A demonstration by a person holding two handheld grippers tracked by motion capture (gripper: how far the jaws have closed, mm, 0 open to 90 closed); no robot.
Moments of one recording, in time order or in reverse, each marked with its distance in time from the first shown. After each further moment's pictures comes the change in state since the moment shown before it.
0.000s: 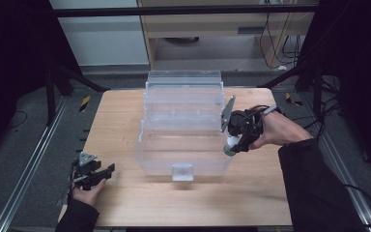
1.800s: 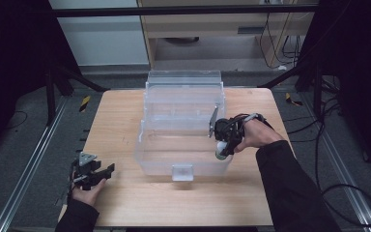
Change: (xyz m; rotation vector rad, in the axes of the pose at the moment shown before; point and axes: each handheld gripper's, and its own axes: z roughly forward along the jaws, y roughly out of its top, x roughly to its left) left arm 0.001 0.000 0.000 -0.001 -0.001 0.001; right arm -0.022 0.009 0.075 0.042 0.047 0.023
